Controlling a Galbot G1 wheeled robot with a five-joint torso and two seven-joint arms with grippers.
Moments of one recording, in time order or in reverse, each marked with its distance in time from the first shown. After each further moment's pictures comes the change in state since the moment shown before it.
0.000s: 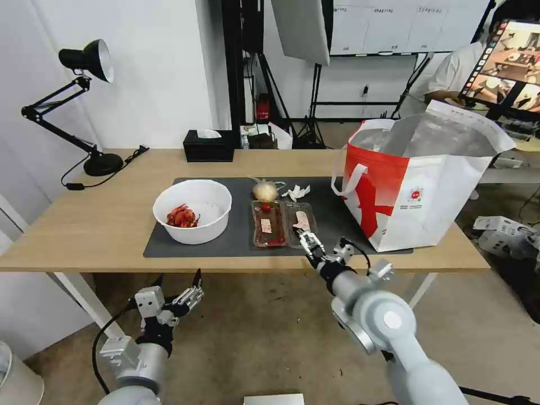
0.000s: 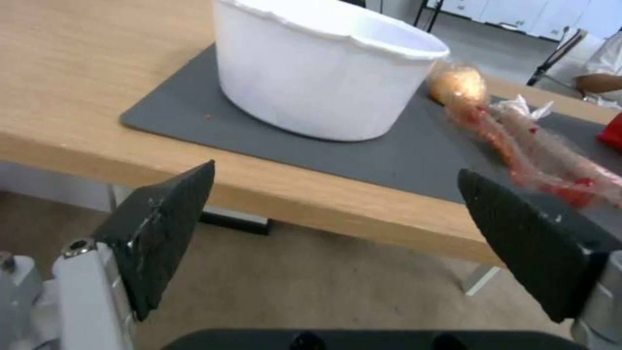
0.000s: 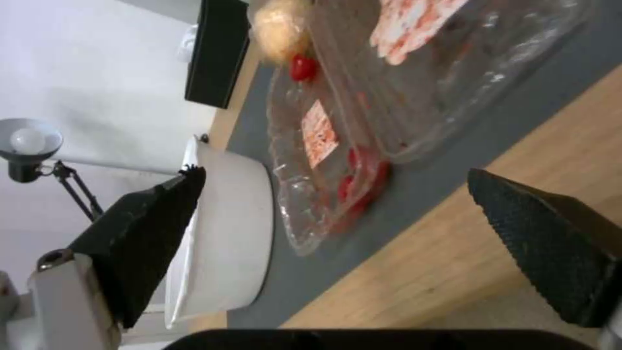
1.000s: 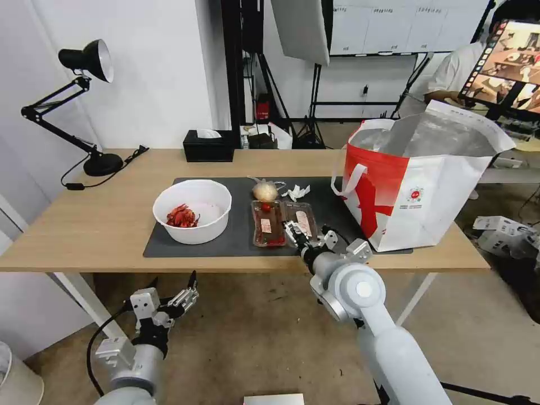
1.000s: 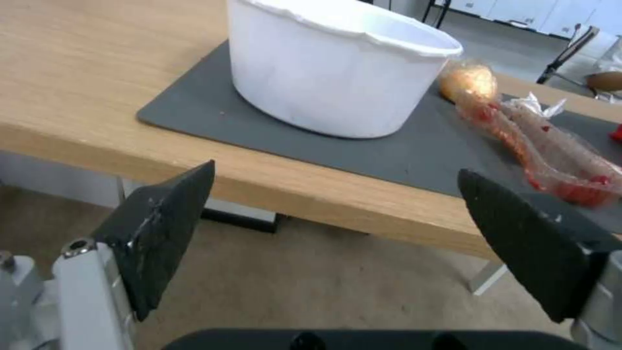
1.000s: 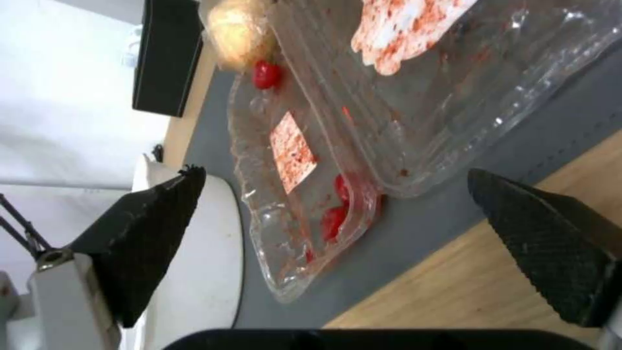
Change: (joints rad) left arm 0.010 -0.011 -0.010 -0.004 0.006 0.001 -0.001; right arm 0.130 0.076 -0.031 -0.092 -0.010 -0.013 0.182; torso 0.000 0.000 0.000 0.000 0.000
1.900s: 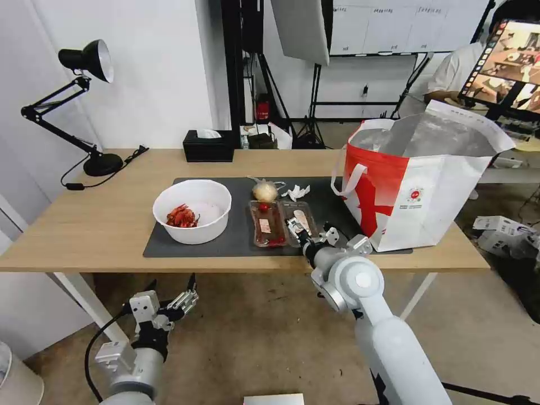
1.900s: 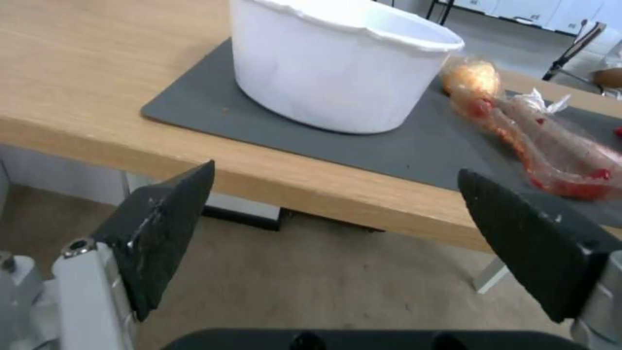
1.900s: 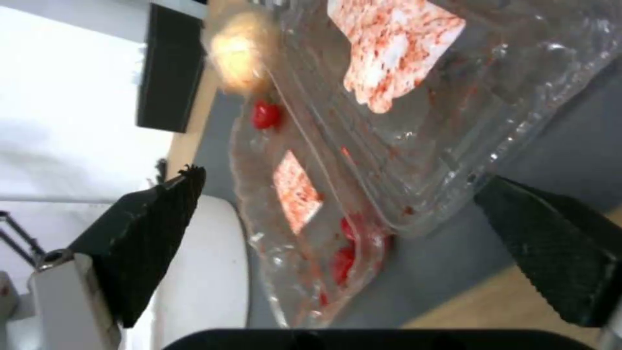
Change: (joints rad) left arm 0.011 -0.016 0.004 -0.005 0.024 -0.002 0.001; right arm 0.040 0.006 0.022 -0.046 0.003 0.000 -0.032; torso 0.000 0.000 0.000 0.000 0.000
